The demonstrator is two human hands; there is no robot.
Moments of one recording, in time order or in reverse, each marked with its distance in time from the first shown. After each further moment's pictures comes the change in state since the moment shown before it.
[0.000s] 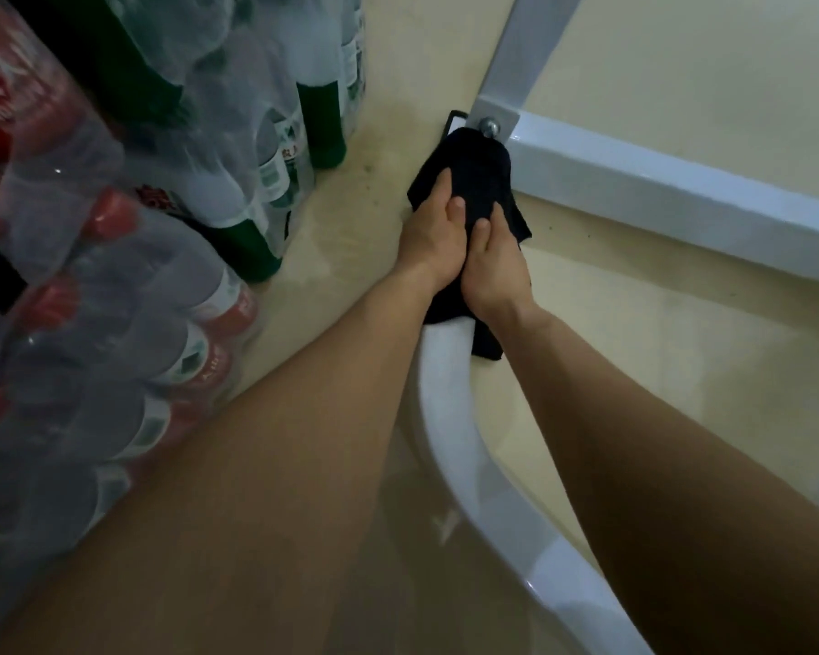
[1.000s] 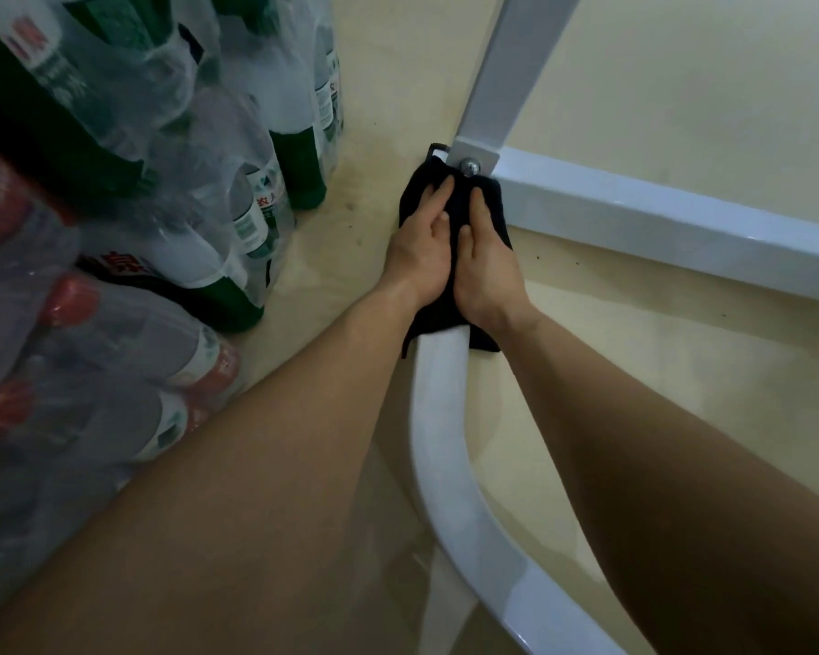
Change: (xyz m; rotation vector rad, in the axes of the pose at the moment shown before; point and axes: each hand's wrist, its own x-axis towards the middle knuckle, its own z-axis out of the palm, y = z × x) left_hand 0.043 0.001 0.001 -0.109 -0.001 0.137; right_hand 0.045 -0.010 -0.009 -0.129 -0.007 -0.160
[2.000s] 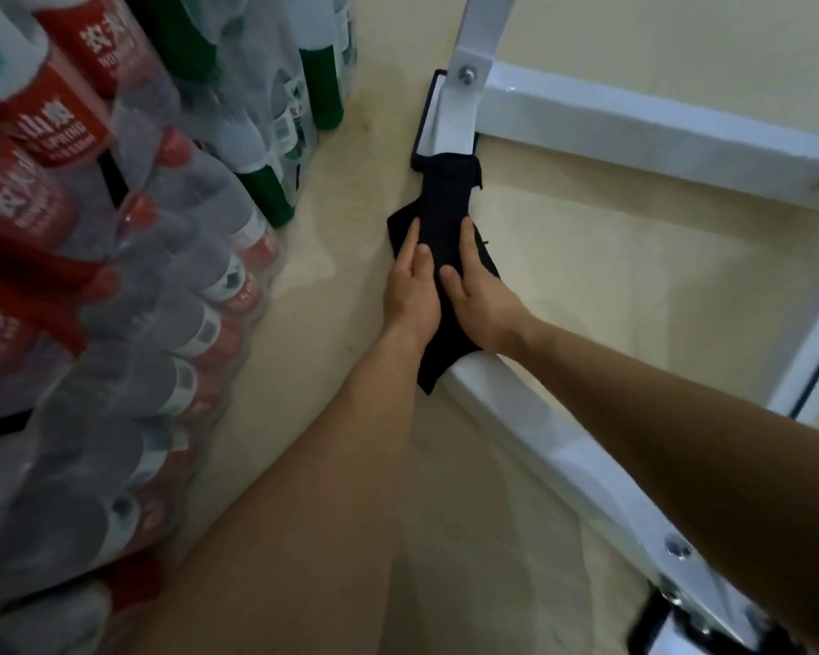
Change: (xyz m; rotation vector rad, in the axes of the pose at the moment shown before) left_hand -0.197 -0.011 0.005 -0.366 0.132 -0.283; right_hand -0.175 -0.004 -0.017 -0.025 -0.368 0.059
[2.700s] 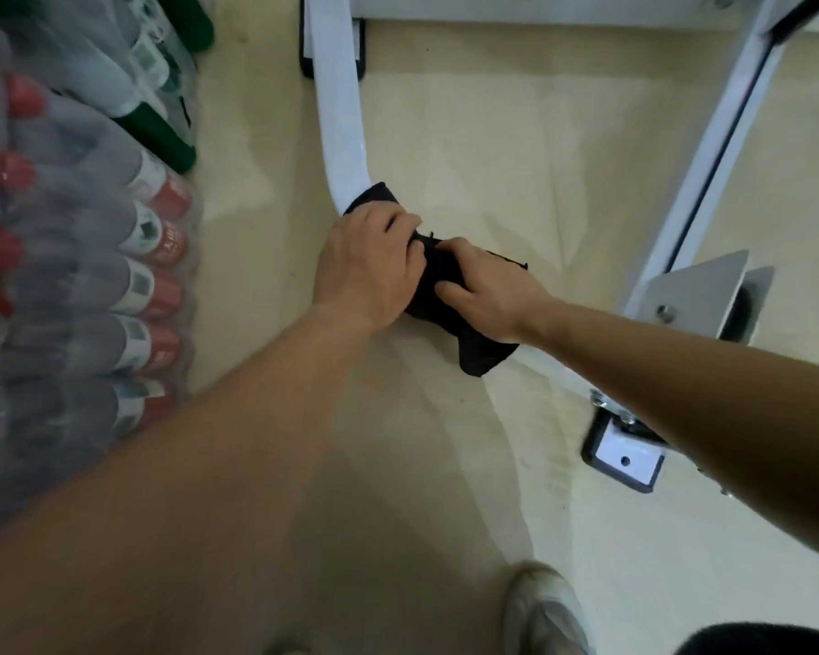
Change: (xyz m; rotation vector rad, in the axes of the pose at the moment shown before) left_hand -0.088 -0.001 -0.012 1.179 -0.281 0.796; right_hand -0.142 0.044 -0.013 -0.241 -0.041 0.120
